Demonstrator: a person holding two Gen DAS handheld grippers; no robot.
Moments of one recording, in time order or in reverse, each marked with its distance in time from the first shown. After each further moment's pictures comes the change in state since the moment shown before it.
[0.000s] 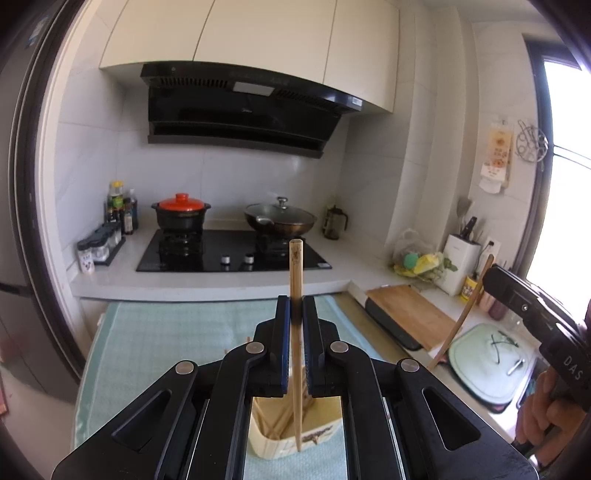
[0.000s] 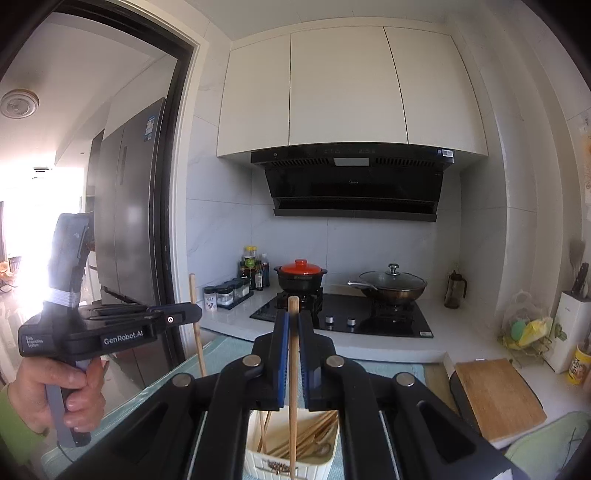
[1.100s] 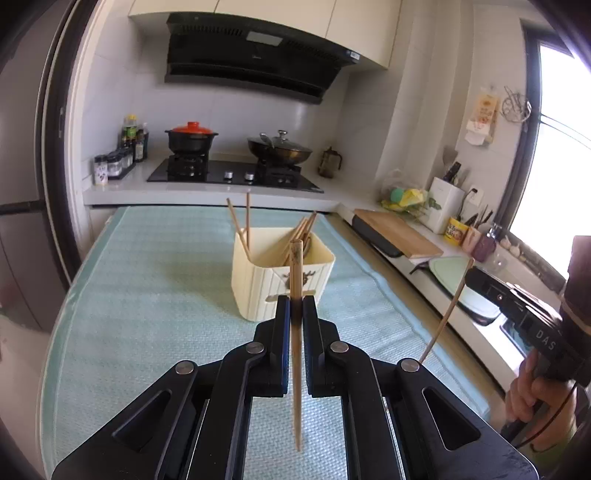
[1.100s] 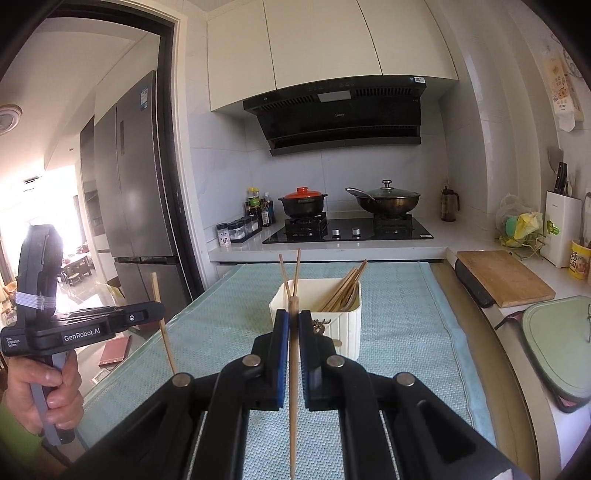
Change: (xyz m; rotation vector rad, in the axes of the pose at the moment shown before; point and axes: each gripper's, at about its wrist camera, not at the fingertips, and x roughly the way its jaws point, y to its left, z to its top) left arm -0.101 -0.007 -0.166 -0.059 0.153 -0.026; right arm -0.102 0.021 -0.147 0.142 0.188 0.014
